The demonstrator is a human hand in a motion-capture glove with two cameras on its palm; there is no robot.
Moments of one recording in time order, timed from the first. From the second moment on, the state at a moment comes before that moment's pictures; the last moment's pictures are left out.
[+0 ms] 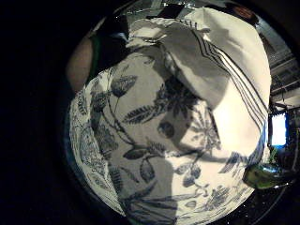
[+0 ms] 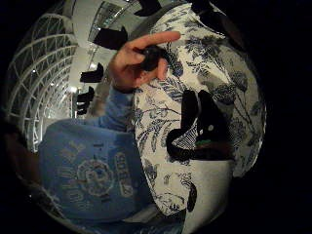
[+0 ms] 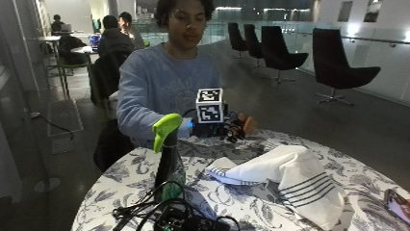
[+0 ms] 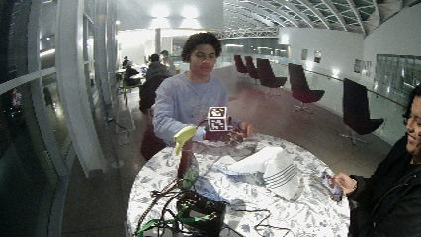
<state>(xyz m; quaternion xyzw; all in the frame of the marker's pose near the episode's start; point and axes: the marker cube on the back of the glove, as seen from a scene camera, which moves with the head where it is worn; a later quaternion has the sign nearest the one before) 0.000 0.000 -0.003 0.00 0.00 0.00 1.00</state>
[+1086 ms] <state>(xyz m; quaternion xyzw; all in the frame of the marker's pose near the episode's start) 0.018 0.048 -0.018 0.02 0.01 0.04 1.00</state>
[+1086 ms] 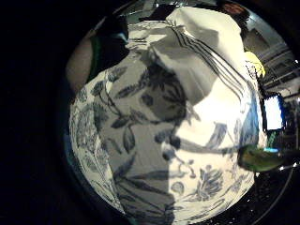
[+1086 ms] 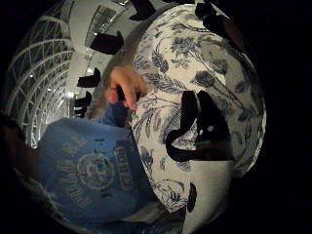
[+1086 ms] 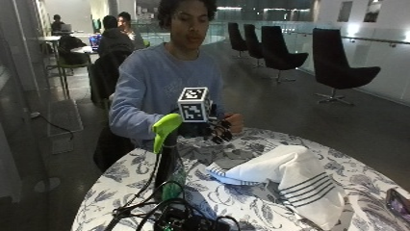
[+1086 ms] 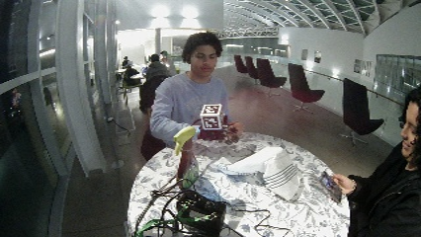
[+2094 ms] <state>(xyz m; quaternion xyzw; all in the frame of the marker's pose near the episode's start) 0.082 0.215 -0.073 0.34 -0.27 0.27 0.86</state>
